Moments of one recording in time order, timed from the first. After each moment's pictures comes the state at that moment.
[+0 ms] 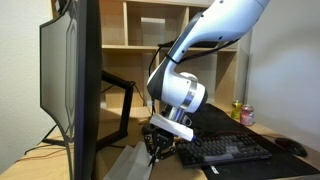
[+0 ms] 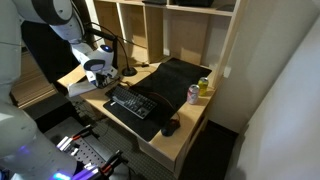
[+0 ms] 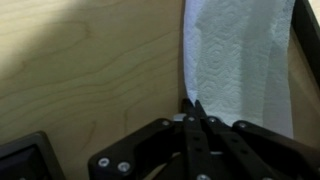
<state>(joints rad) 0.23 0.58 0.36 -2.17 0.69 2.73 0.18</state>
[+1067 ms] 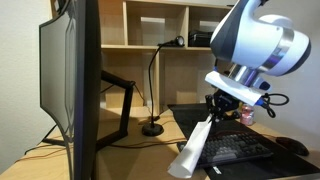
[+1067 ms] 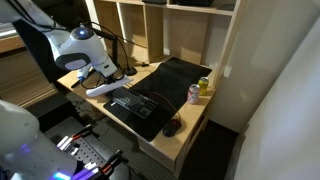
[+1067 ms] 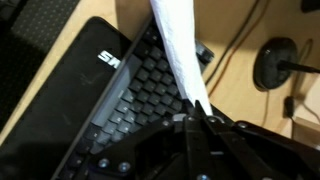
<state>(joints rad) 0.29 -0.17 0.10 -2.78 0.90 2.99 0.45</state>
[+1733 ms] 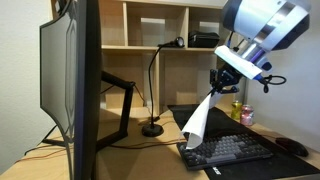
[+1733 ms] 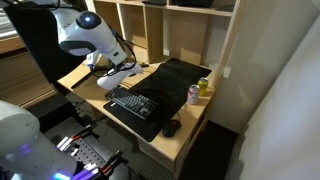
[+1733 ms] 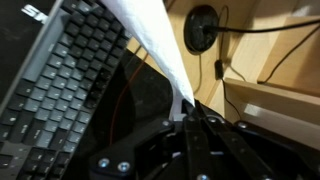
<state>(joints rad) 0.30 -0.27 -0.04 -2.68 1.06 2.92 0.23</state>
